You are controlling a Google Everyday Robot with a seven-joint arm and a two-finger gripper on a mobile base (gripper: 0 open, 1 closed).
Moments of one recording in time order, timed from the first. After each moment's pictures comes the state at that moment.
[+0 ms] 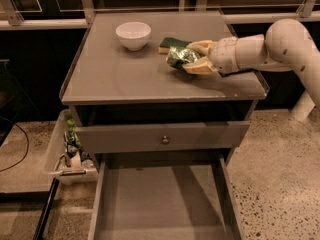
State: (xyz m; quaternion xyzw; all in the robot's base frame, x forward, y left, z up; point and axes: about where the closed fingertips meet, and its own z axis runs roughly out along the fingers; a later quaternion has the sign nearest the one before) arm 0.710 -0.130 0.867 -0.58 0.60 0.15 0.53
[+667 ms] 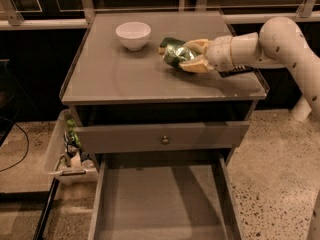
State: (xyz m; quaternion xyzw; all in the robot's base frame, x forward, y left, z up) arm 0.723 -0.121 0.859 -0.58 0.61 0.17 0.52
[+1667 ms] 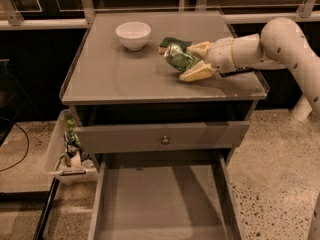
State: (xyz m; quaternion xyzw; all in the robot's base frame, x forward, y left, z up) arm 0.723 -0.121 0.860 -0.58 0.61 0.17 0.52
